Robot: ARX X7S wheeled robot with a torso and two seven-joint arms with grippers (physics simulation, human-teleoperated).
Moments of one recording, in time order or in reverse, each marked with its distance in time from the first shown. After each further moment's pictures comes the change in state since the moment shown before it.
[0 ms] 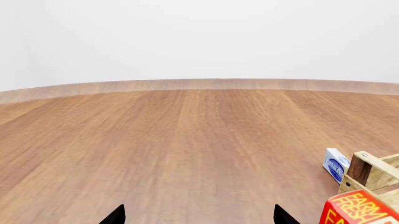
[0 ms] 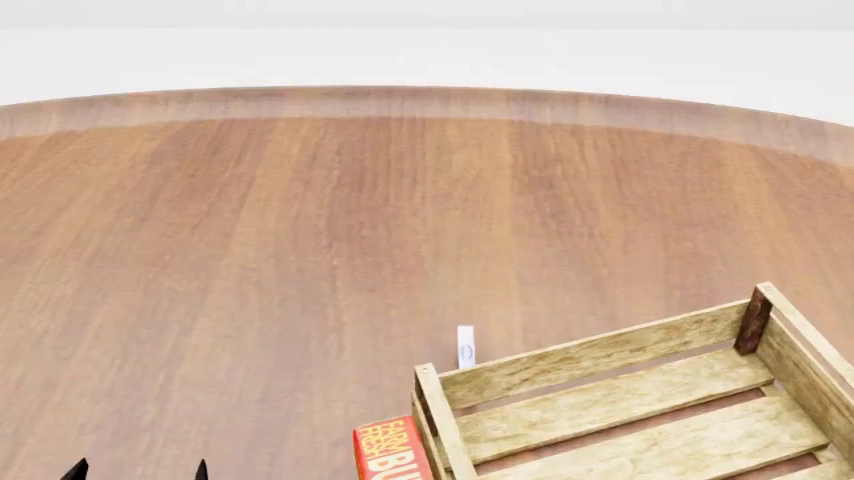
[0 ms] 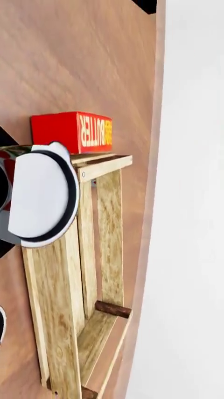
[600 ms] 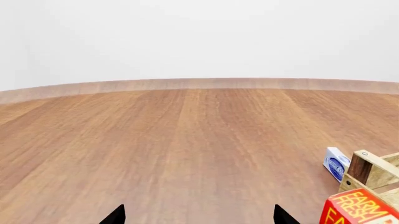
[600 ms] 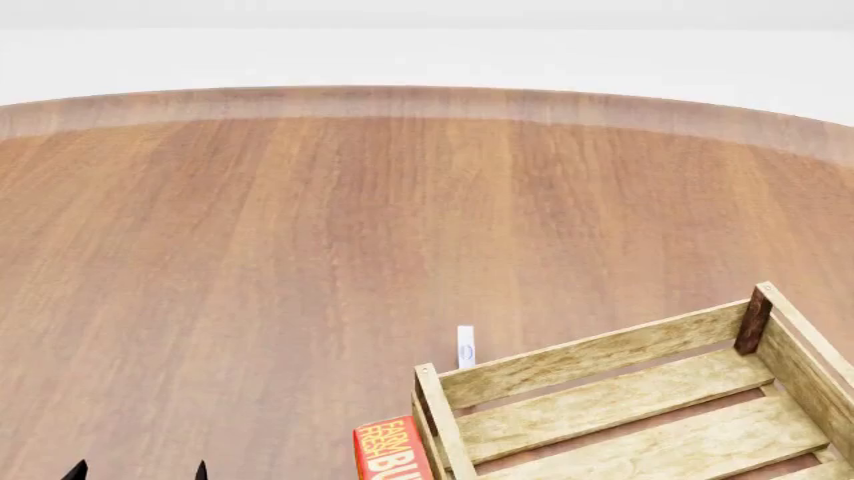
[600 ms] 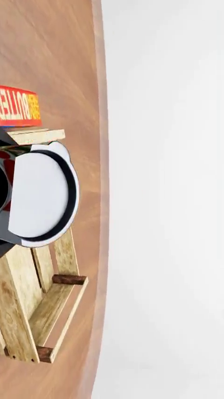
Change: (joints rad) left arm 0.001 -0.009 0.011 0.001 -0.007 0.003 -0.012; right arm -0.077 0.086 0.076 -0.335 0.095 0.080 0.078
